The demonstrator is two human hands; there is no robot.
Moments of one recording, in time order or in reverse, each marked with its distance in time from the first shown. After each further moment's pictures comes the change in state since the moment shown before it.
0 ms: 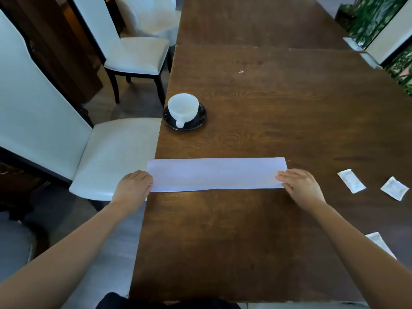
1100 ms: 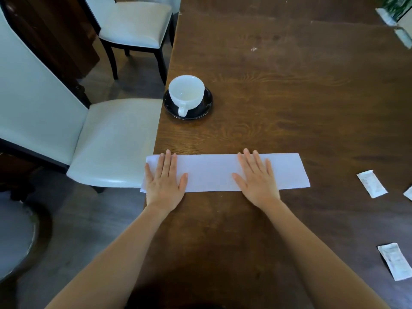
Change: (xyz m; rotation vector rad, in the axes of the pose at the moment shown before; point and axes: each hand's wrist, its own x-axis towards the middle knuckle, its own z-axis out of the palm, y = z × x) left_hand 0.033 0.068 0.058 0.036 -0.206 -0.385; right_hand 0.050 -0.114 0.046 -0.031 -0.157 -0.056
